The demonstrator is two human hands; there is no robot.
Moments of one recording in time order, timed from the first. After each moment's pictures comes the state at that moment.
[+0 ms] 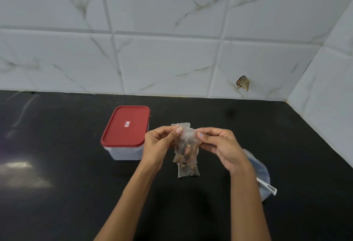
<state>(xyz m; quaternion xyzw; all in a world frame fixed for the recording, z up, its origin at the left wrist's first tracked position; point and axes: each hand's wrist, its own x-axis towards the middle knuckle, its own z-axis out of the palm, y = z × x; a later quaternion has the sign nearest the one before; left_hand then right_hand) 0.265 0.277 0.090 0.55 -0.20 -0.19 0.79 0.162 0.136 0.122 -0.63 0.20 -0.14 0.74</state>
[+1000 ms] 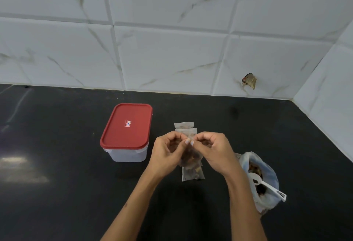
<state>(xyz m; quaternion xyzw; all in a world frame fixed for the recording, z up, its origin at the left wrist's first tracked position) 0.276 0.280 0.070 0.64 -0.33 -0.15 0.67 0.187 0.150 0.098 -0.80 0.14 -0.17 0.55</state>
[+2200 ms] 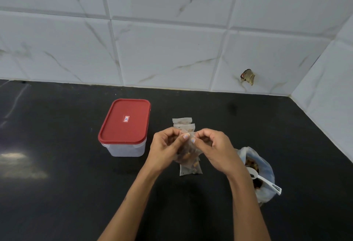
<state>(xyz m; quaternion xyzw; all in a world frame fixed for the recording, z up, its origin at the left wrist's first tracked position) 0.276 0.276 0.064 0.61 -0.31 -0.19 0.70 0.176 0.148 0.102 -0.85 0.15 -0.14 0.49</state>
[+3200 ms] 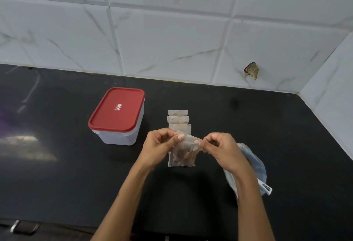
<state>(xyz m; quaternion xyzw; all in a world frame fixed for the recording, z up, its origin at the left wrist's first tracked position) 0.257 0.261 0.045 0.64 -0.23 -0.24 0.69 0.147 0.094 0.075 -0.83 0.18 -0.08 0.52</state>
